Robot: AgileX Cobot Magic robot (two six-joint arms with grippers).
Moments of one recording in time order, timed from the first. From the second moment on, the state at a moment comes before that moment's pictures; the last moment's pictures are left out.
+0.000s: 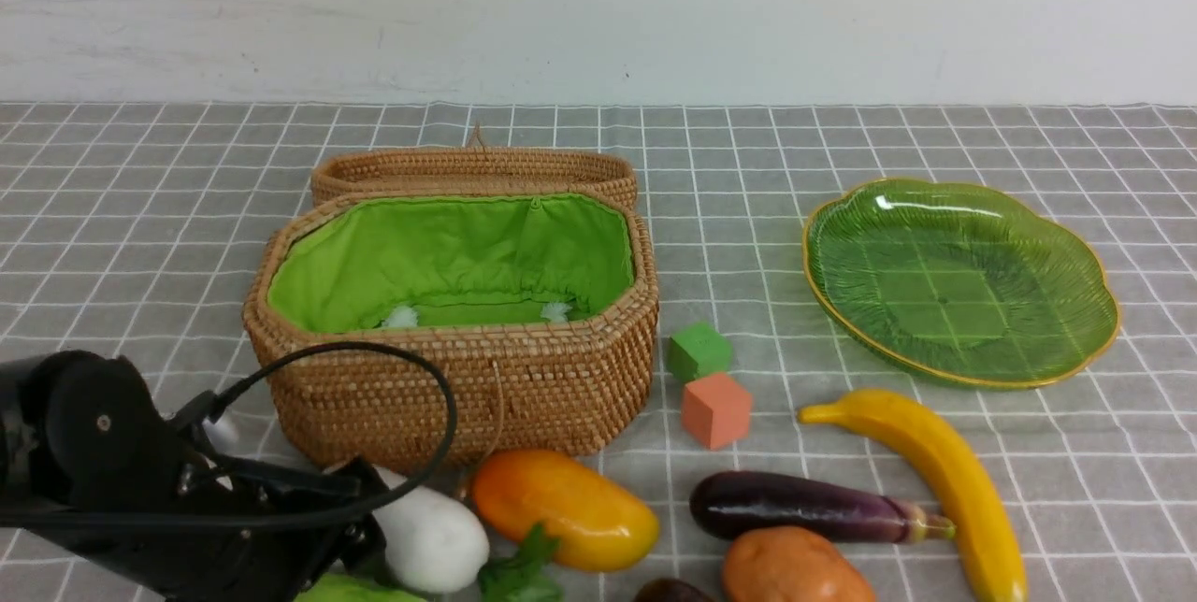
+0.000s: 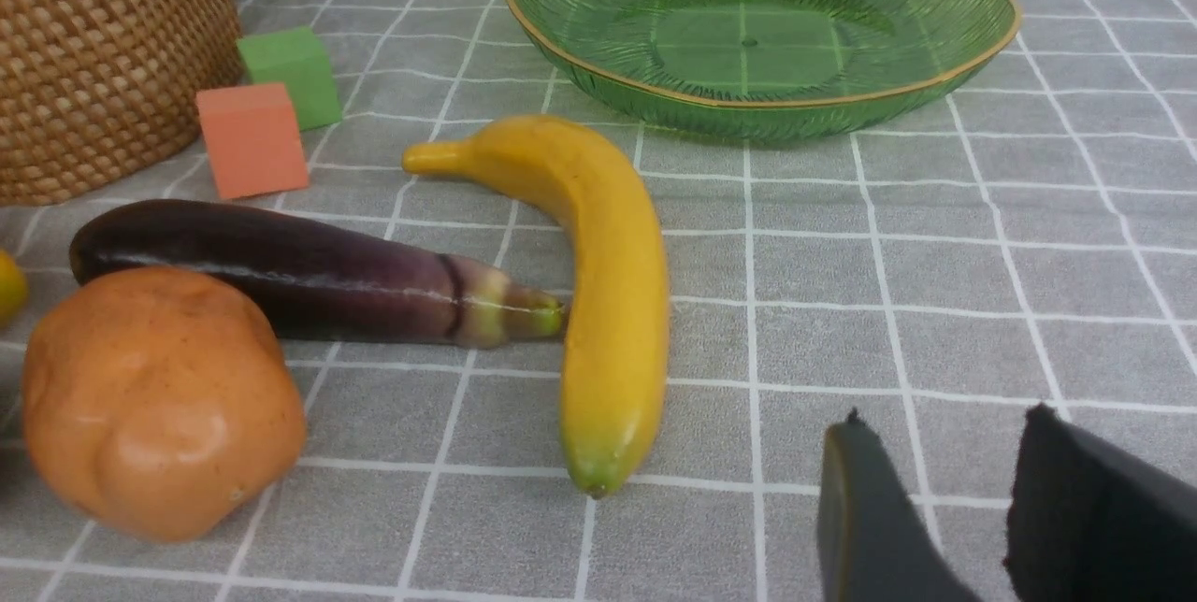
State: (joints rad) right arm -0.02 -0.01 0.02 0.30 0.39 -0.29; left arm -0.28 1.48 -0.65 -0.38 0.53 -0.68
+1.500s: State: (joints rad) right arm -0.02 -0.01 0.02 0.30 0.39 -0.29; left arm -0.28 1.63 -1.43 0.00 0.69 -0.93
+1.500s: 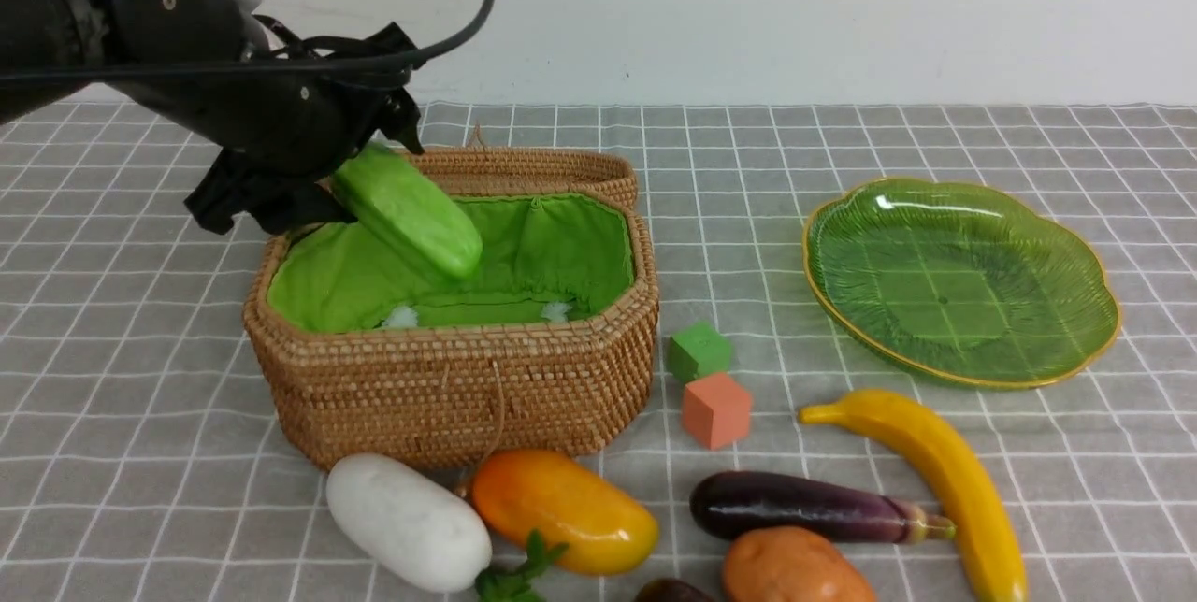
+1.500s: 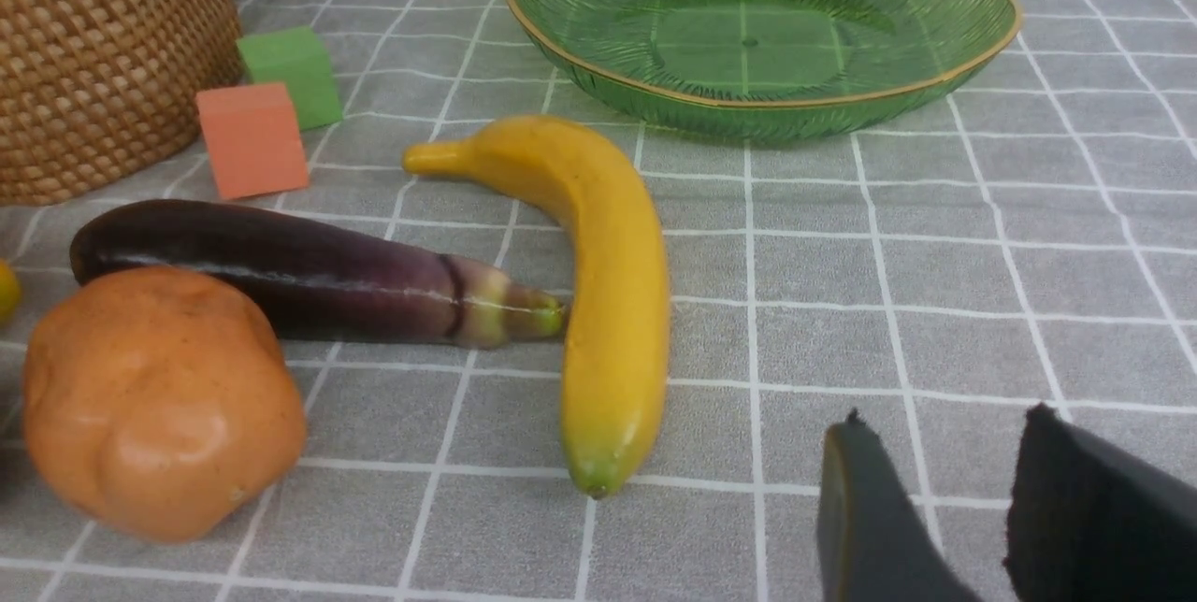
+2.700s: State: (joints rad) right arm -0.02 -0.01 0.02 0.30 0.39 -0.29; left arm -0.28 1.53 -0.86 -0.37 0.59 -0.65
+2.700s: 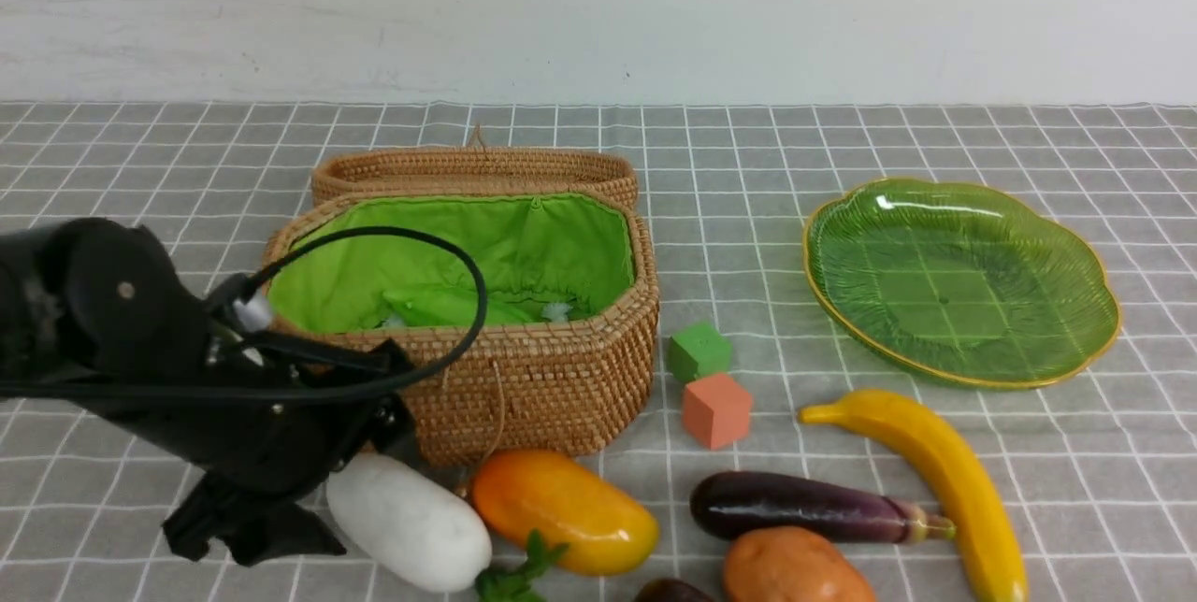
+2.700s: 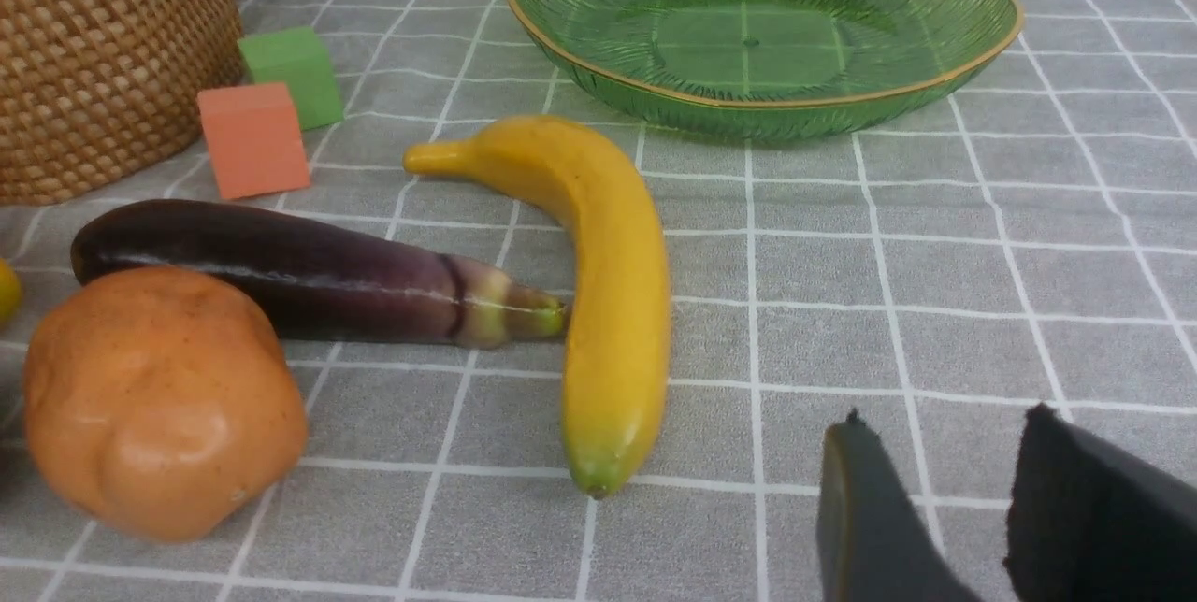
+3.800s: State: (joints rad) right arm -0.02 -0.01 0.02 0.30 0.39 -0.29; left arm -0.28 1.11 -0.92 -0.42 0.41 -0.78
